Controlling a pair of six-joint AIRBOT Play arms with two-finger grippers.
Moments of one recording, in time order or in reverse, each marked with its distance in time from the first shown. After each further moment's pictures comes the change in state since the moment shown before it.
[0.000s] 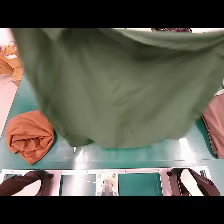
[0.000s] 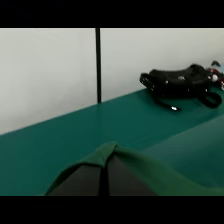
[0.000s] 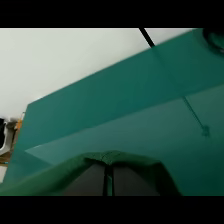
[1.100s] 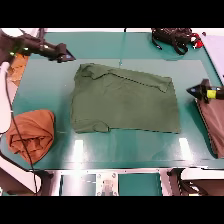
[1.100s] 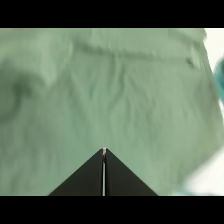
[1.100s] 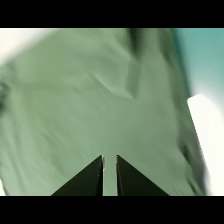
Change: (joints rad) left arm 0.192 -0.576 0.089 -0.340 -0.549 -0.033; right arm -0.187 -0.663 -0.104 0.003 0.168 -0.291
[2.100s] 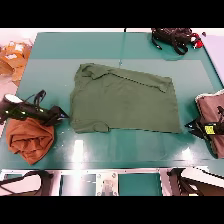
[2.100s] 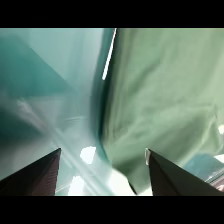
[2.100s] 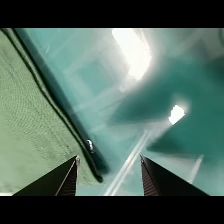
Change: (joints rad) left arm 0.203 0.401 -1.225 0.056 0.273 0.056; right arm -0.180 0.195 -0.446 -0.355 -0.060 0.016
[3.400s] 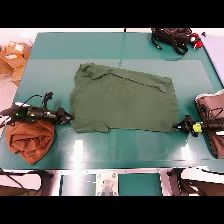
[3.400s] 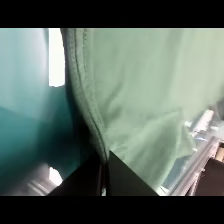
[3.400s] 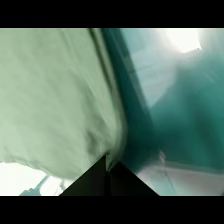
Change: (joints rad) left arm -0.001 -0.139 -0.014 -0.272 0.008 0.364; right arm 0.119 -0.122 -0.018 0.127 0.030 -0.117
